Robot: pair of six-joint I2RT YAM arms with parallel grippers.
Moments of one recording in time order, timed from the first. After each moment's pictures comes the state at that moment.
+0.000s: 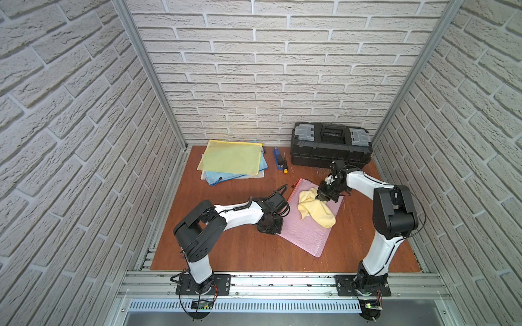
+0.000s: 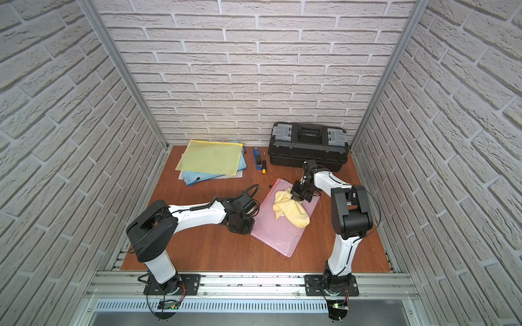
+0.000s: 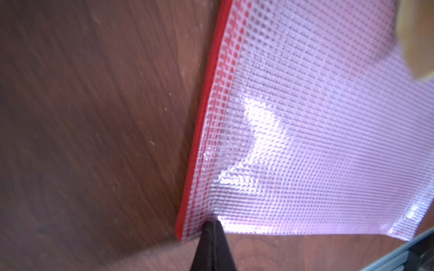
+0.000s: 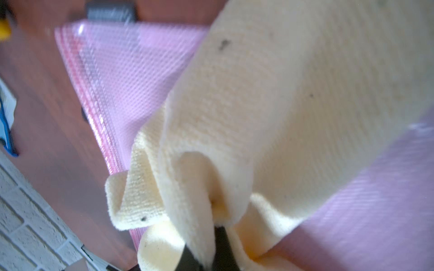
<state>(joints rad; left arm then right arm) -0.88 1.74 1.01 -0.59 0.14 -0.62 0.02 1.89 1.28 -0.79 -0.37 0.55</state>
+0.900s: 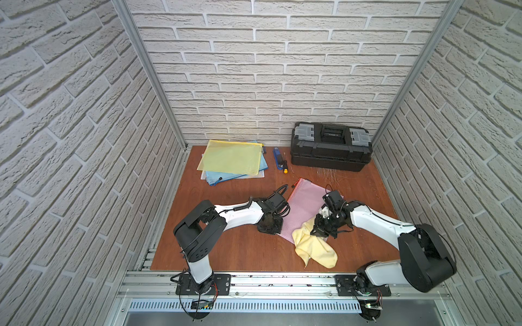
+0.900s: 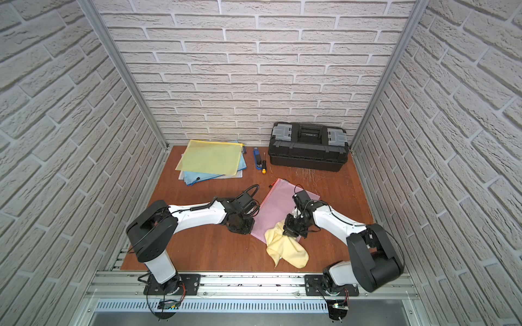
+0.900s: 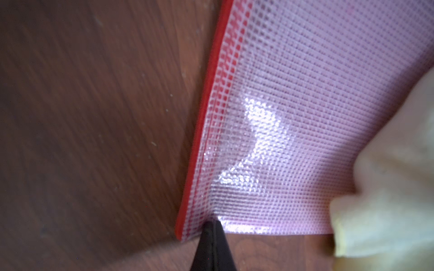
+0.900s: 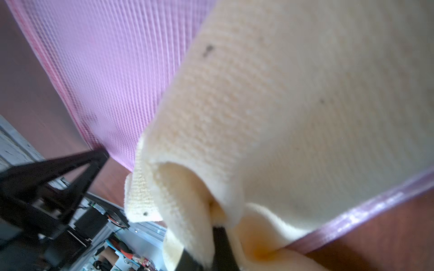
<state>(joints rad) -0.88 1.74 1.01 -0.59 0.14 -0.62 0.26 1.47 0.75 -0.71 -0.47 0.73</state>
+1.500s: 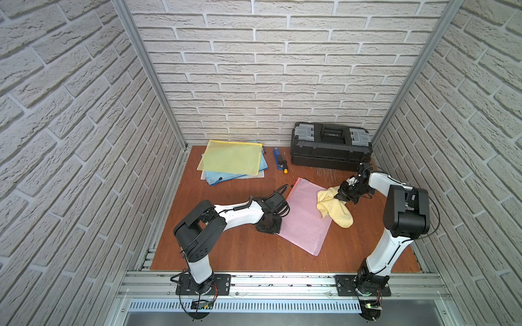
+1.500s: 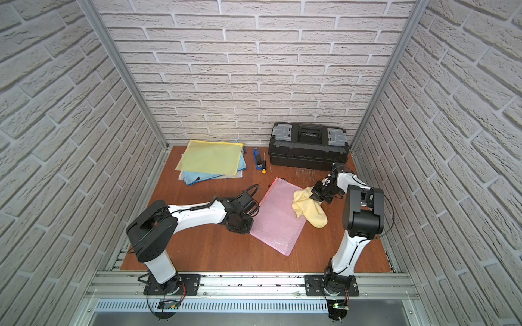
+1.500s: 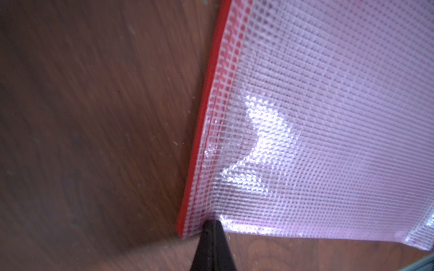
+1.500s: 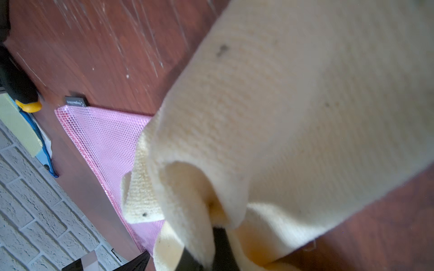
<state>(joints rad) -0.88 1.74 1.03 -0.63 0.09 -0.61 -0.20 1.87 1.21 -0.81 -0.50 0.42</state>
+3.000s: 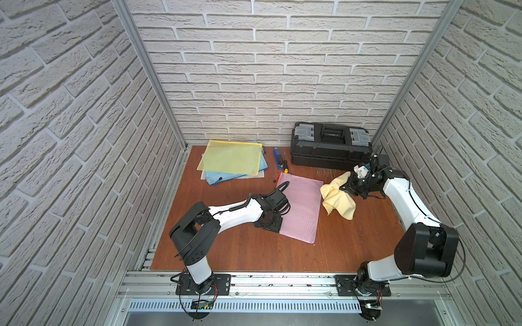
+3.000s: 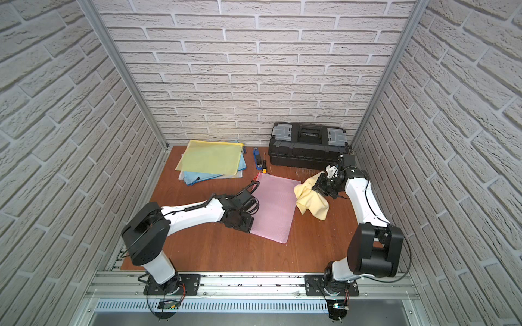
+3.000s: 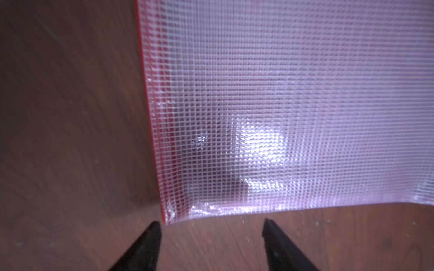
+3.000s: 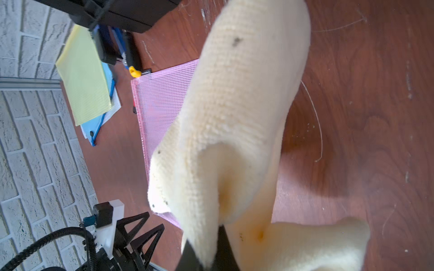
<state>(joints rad) -0.90 1.66 1.09 -0.75 -0.04 -0.56 -0.20 1.44 1.21 -0.95 -0.49 0.38</state>
